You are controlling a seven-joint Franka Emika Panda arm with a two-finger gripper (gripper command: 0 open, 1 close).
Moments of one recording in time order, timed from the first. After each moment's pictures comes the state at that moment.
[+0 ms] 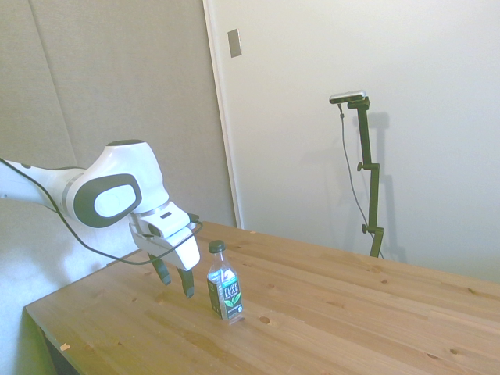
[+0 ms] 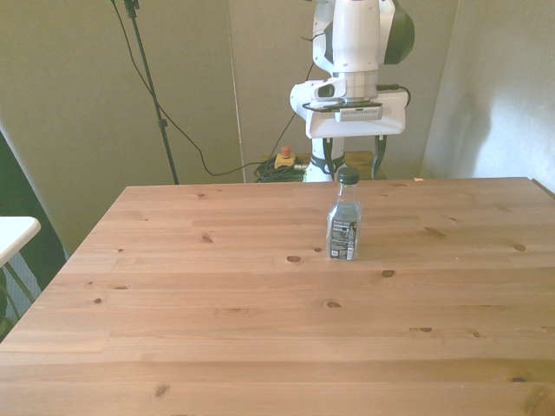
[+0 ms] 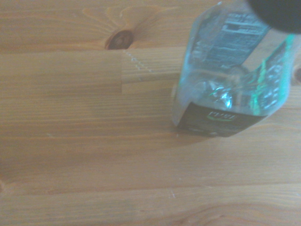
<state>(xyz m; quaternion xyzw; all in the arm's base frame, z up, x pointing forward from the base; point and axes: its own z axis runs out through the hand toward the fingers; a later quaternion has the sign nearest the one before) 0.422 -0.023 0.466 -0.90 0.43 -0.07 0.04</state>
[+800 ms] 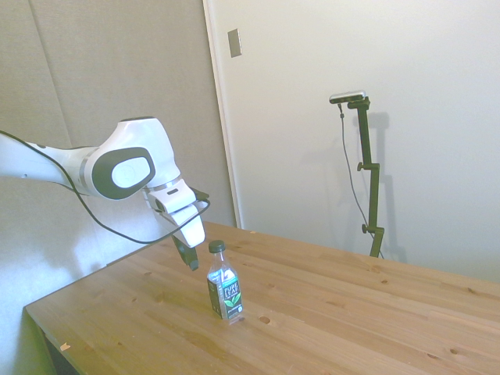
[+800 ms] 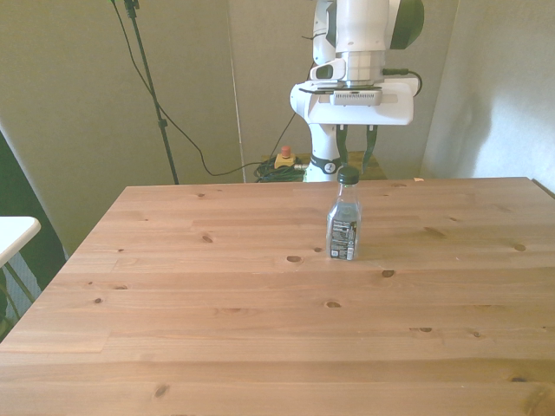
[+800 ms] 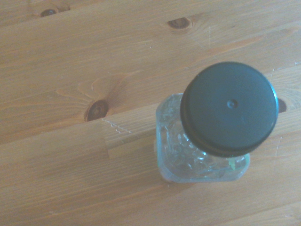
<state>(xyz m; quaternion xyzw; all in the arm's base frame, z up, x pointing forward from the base) 0.463 -0.021 0.498 -0.85 0.52 -0.08 0.04</state>
